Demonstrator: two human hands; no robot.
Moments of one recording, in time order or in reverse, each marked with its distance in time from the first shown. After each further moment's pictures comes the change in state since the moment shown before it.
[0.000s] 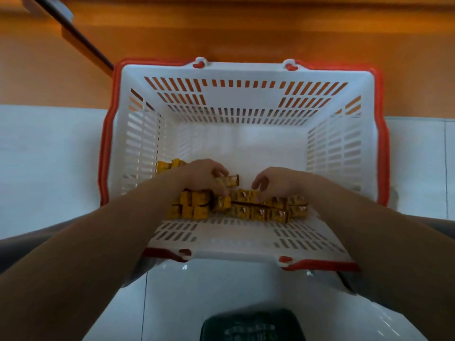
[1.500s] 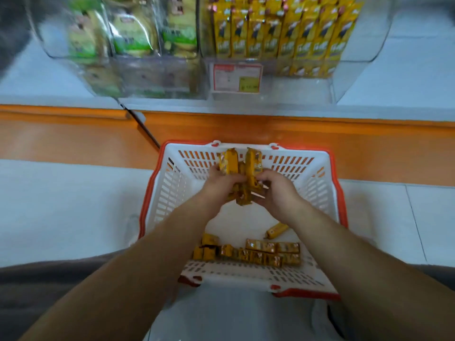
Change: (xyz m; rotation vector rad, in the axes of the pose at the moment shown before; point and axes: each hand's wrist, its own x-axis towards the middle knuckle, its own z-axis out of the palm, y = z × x) left_hand -0.098 0.123 -0.048 -1.282 0.556 0.046; right_hand -0.108 -0.106 -0.051 1.536 0.505 -0.226
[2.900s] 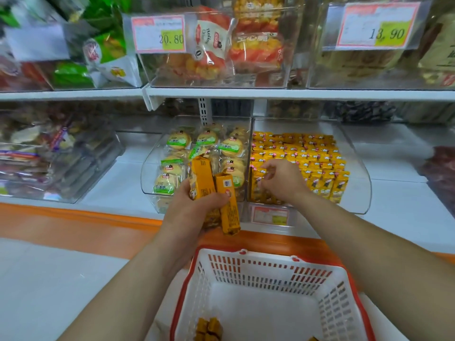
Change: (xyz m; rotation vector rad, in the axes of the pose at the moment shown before) left_hand -0.149 0.216 -0.084 -0.171 -0.066 0.567; right_hand -0.006 -0.235 0.135 -1.157 0.190 -0.906
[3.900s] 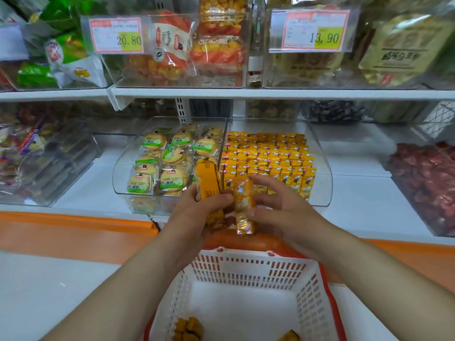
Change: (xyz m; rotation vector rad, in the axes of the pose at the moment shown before) left_hand -0.008 -0.017 0.059 -0.048 -0.094 -0.099; right_hand -0.127 -0.015 -0.067 0.884 -0.334 0.140
